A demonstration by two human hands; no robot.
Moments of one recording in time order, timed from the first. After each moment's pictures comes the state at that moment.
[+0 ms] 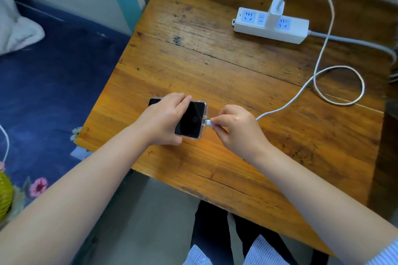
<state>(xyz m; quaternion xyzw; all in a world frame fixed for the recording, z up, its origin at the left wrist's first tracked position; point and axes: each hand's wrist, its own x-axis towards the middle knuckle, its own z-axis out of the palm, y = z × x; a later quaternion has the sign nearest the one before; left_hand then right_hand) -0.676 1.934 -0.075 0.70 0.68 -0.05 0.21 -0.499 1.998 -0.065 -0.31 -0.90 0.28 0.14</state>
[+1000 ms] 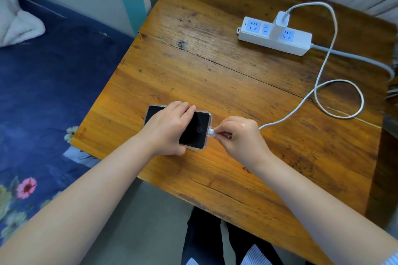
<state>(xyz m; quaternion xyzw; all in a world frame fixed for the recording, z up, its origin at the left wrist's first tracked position) -0.668 1.929 -0.082 0.71 0.68 -0.05 0.19 -0.500 2.000 -0.073 -0.32 -0.88 0.31 0.14</state>
